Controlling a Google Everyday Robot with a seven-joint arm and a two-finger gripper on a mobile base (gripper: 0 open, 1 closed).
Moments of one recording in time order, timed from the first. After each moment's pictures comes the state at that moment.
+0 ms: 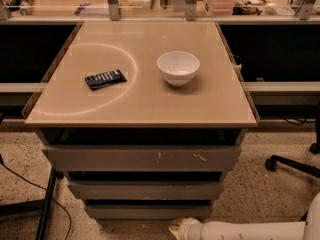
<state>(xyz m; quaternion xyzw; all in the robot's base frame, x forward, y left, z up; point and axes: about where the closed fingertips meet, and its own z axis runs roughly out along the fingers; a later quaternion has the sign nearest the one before) 0.415 -0.055 0.266 -0.41 0.84 0.15 0.32</state>
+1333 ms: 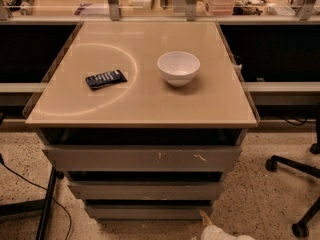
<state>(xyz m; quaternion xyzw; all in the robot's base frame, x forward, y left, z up) 0.417 -0.132 0.240 -0.36 0.81 0.21 0.42</state>
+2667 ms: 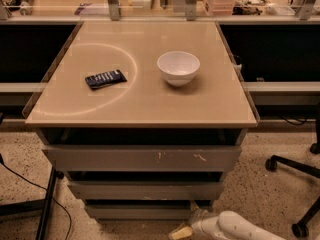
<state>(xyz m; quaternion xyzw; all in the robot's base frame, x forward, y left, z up) 0.474 -0.095 0.208 -0.40 0.79 0.25 0.38</state>
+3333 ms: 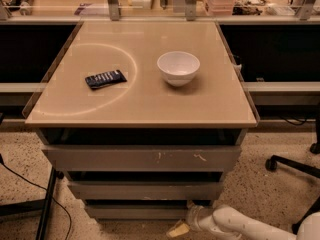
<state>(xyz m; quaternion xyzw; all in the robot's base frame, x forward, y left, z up) 0.489 -0.078 0.202 -0.42 0.79 0.25 0.36</state>
